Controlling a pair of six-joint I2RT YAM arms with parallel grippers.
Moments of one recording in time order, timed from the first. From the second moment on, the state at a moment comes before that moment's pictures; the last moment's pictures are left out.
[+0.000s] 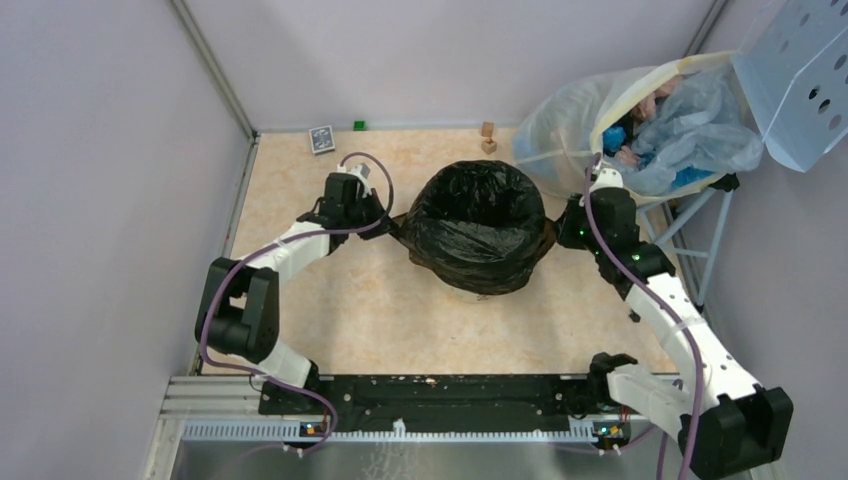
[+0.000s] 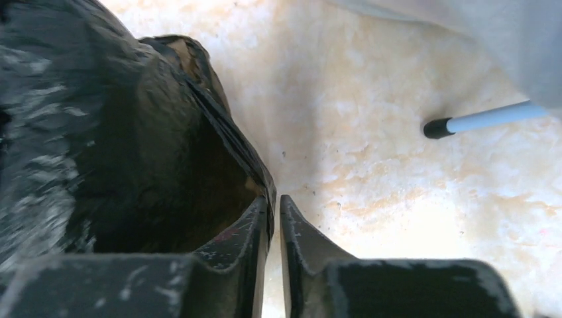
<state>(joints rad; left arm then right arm) -0.28 1.56 0.94 -0.09 0.31 -0.60 0.27 1.00 0.84 -0.42 0.06 0.35</state>
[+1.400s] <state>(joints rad) -0.55 0.93 0.38 0.25 0.55 -1.17 0.27 0.56 0.55 -0.41 -0.41 0.84</state>
